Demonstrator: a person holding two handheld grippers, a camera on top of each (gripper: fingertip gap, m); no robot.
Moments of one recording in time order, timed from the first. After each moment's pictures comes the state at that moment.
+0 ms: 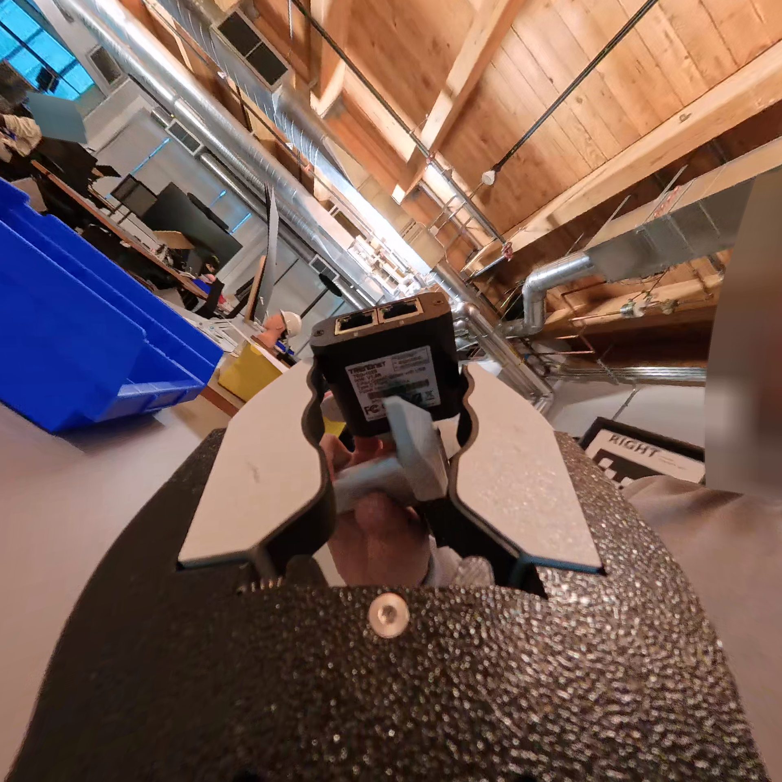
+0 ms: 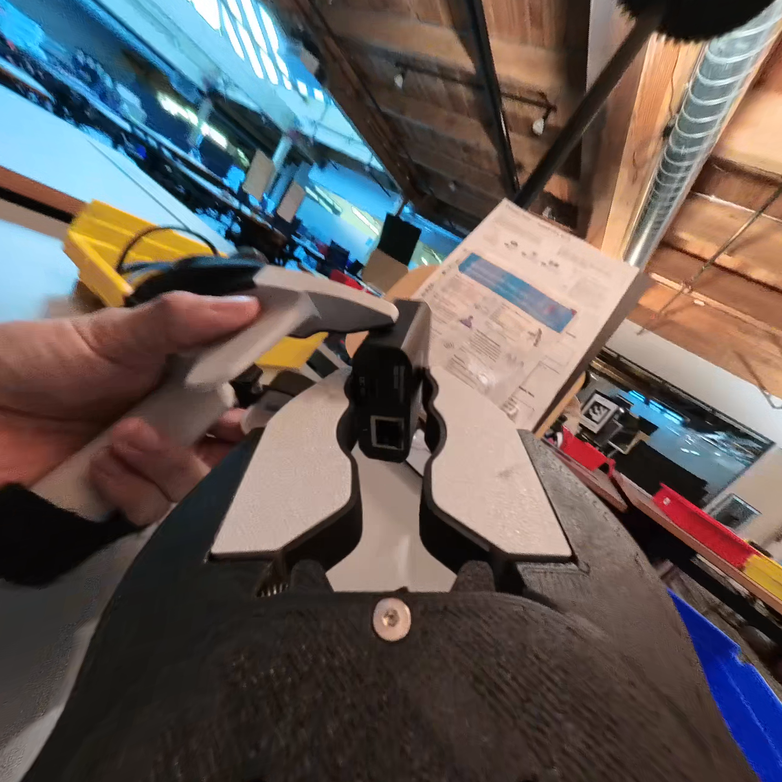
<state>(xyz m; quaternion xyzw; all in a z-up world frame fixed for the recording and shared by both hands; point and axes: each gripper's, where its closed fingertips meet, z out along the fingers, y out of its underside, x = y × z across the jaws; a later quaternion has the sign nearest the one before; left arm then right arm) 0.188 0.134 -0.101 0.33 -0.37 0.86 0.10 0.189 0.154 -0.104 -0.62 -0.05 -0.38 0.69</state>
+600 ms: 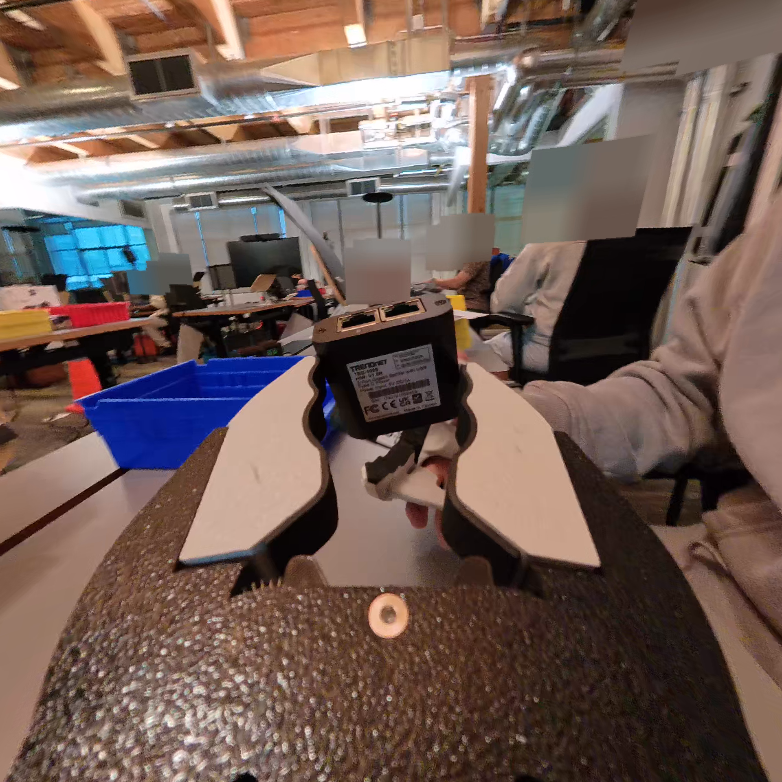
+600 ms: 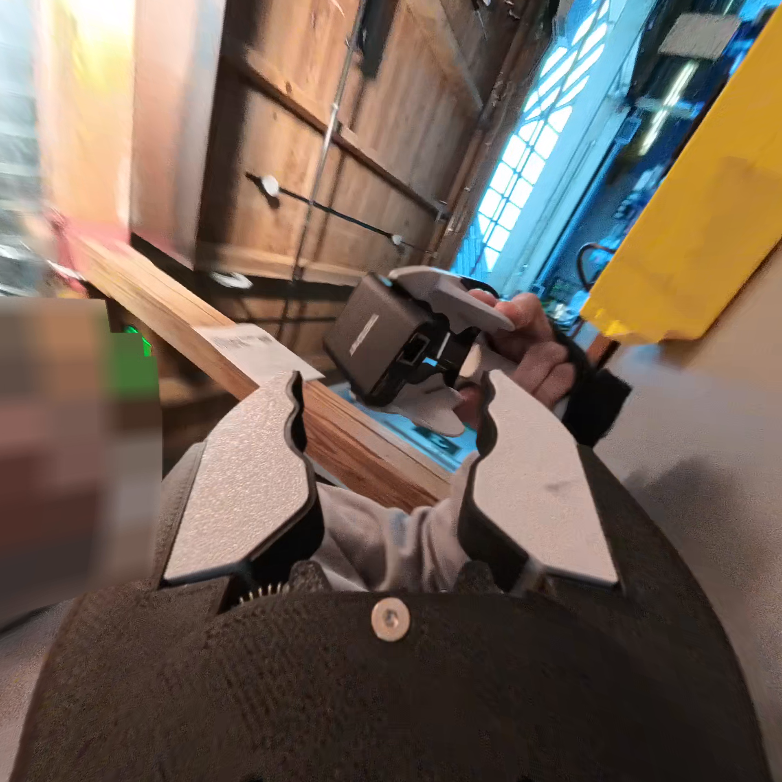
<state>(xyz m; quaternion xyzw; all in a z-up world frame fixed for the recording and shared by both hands) 0.165 0.180 -0.103 0.13 -0.60 0.76 -0.21 0.173 0.169 -0.126 -0.41 0.23 0.61 0.63</state>
